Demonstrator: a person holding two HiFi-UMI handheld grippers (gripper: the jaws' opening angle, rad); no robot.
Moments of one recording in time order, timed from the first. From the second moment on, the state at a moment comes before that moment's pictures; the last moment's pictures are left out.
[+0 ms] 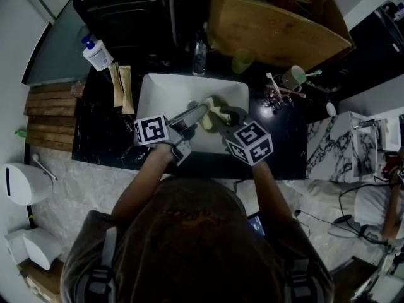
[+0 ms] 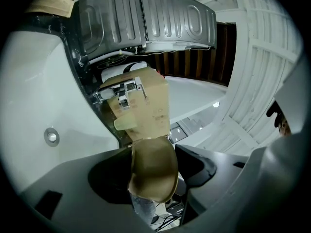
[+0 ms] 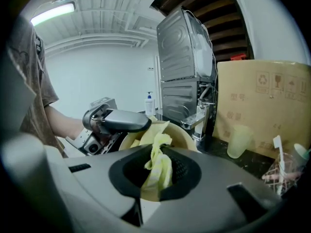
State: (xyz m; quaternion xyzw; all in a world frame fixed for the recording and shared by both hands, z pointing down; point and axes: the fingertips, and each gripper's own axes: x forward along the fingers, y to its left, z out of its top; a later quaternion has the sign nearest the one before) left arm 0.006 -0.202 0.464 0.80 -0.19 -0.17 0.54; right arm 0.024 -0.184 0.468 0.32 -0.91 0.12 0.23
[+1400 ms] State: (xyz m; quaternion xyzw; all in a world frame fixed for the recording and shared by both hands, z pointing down) left arm 0.020 -0.176 0.475 0.80 -0.12 -0.12 0.58; right arm 0.045 -0.205 0.457 0.36 -0.90 0.07 0.23
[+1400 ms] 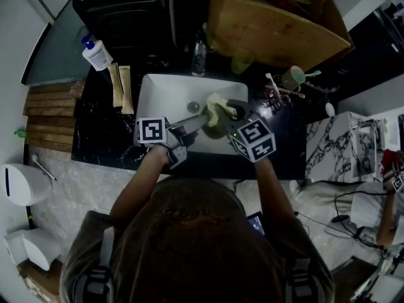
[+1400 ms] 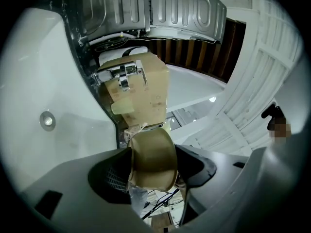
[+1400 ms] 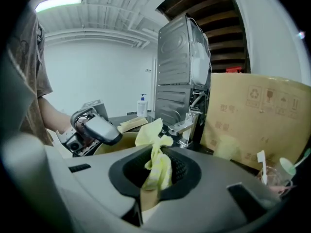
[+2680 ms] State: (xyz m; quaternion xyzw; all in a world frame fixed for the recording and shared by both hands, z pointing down) left arm 0.000 -0.204 0.490 0.77 -0.21 -0.17 0.58; right arm 0.030 -0.179 0.480 0.35 -0.91 0.13 0.21
